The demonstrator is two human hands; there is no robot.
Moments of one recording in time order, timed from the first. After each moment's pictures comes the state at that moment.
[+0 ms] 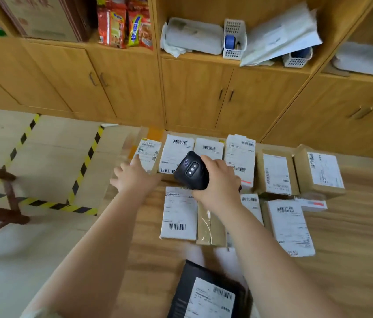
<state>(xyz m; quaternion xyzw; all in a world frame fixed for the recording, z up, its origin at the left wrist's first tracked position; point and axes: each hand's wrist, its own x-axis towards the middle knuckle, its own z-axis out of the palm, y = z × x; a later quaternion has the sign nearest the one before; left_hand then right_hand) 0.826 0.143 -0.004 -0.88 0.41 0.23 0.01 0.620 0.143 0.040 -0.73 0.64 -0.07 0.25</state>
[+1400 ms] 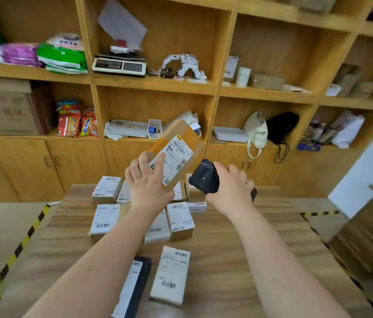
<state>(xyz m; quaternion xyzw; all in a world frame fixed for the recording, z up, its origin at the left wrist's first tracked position) 0.543 0.340 0.186 -0.68 0.67 -0.11 -0.29 0.352 0.374 0.244 -0.67 0.72 -0.16 0.03</state>
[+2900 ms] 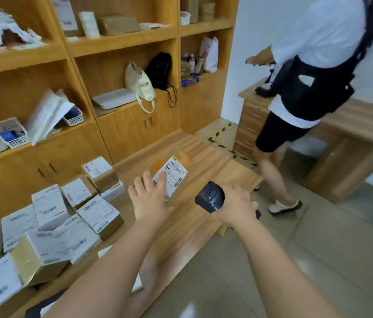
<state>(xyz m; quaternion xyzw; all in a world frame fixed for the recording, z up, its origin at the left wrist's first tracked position) 0.347 0.386 0.103 -0.47 0.88 -0.06 -0.06 0.205 0.533 0.146 -0.33 0.91 -0.18 0.18</state>
